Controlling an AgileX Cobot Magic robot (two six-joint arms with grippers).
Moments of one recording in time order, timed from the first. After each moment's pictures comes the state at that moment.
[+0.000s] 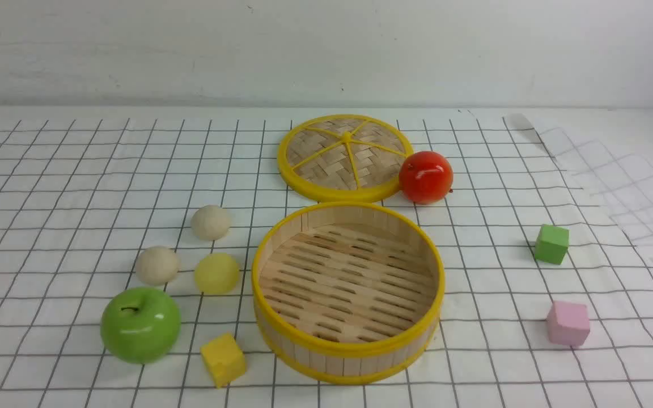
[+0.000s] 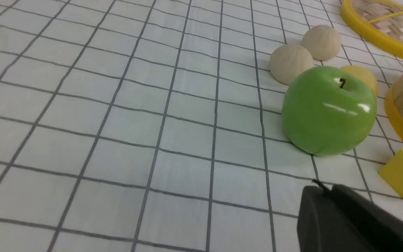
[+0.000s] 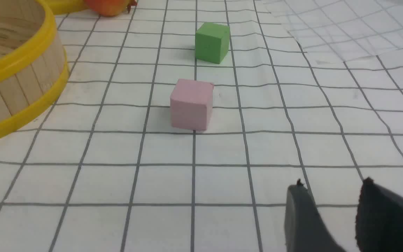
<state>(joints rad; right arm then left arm) -0.07 -0.01 0.02 0.11 0.40 -0.15 -0.07 -0.02 0.03 0.12 0.38 -0.39</state>
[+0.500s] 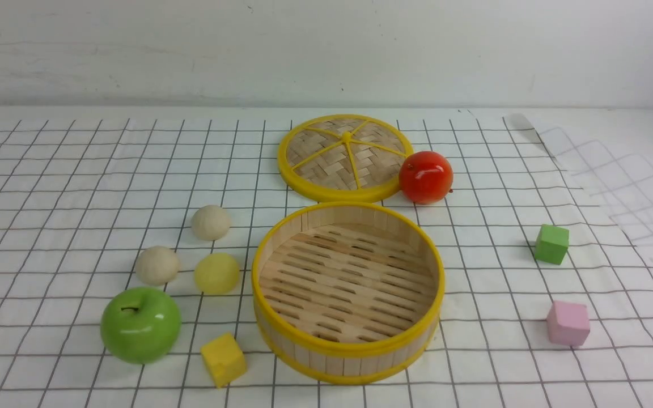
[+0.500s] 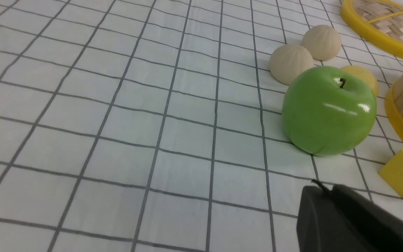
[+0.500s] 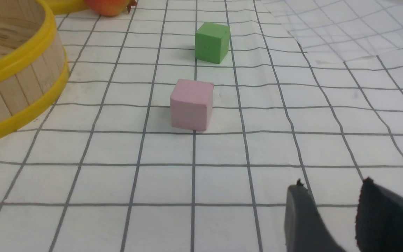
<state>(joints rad) -0.07 -0.01 0.02 0.11 0.40 -0.15 -0.07 -0.02 0.03 0.12 0.38 -0.39</state>
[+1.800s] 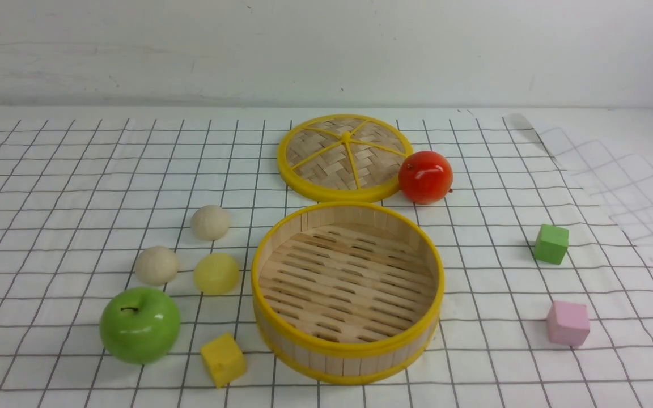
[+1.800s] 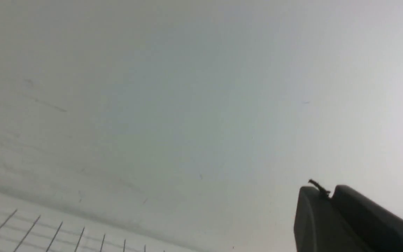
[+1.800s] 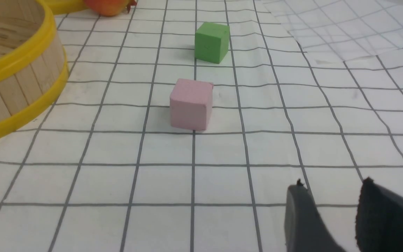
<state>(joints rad) -0.07 -0.01 0.02 0.11 0.40 -0.15 -0.07 0.12 -0.30 0.03 -0.11 -0.44</state>
